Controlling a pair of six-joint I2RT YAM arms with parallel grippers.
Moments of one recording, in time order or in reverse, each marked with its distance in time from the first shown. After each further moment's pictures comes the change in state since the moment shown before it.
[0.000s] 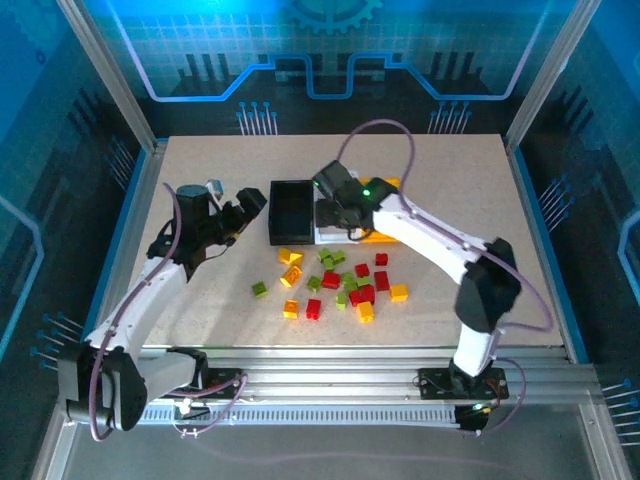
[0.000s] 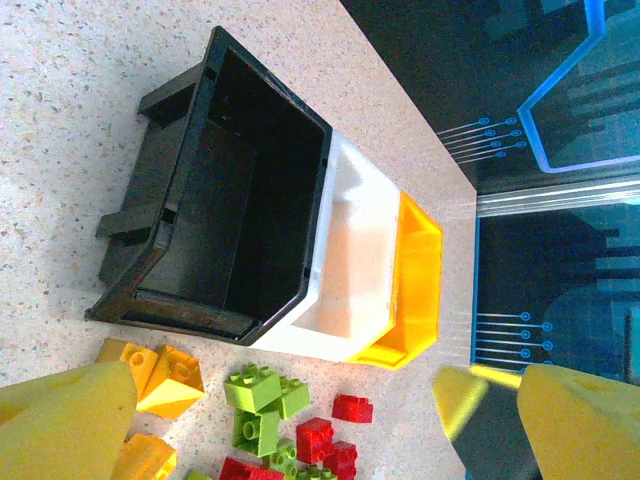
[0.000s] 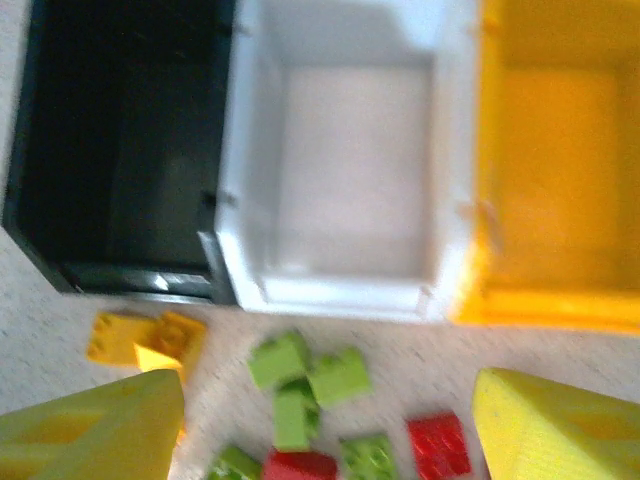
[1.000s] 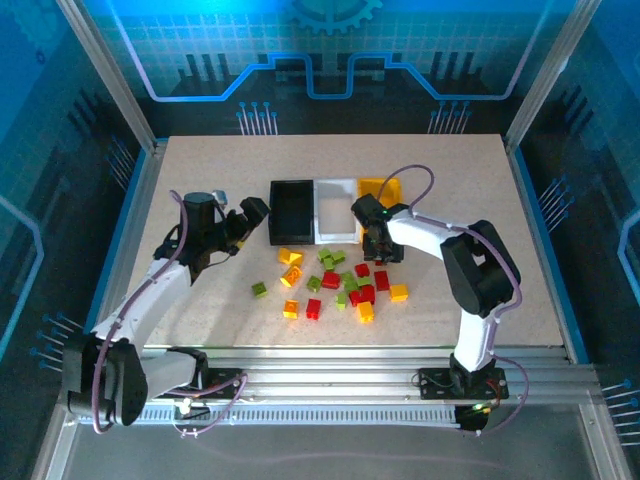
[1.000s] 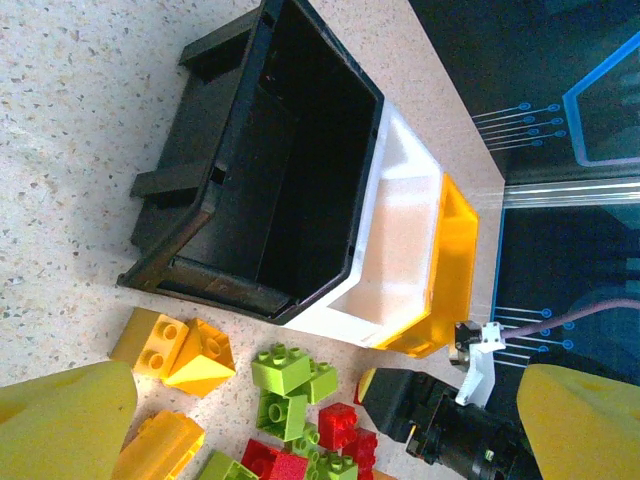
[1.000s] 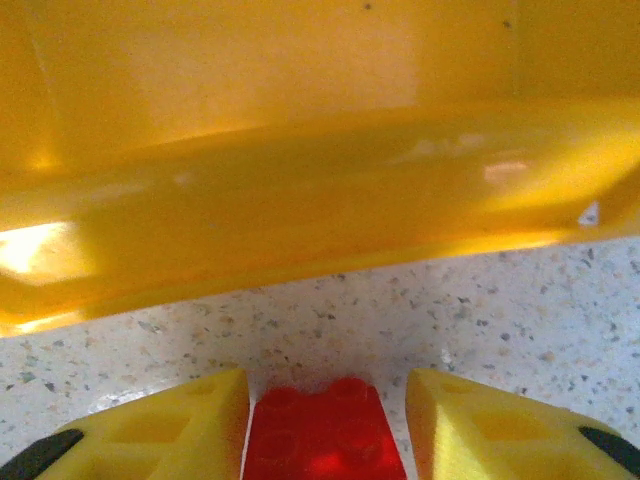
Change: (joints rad) left arm -0.009 0.028 -0.067 0.030 0.003 -0.034; right arm -0.208 0.136 -0.350 0.143 -0.068 0.011
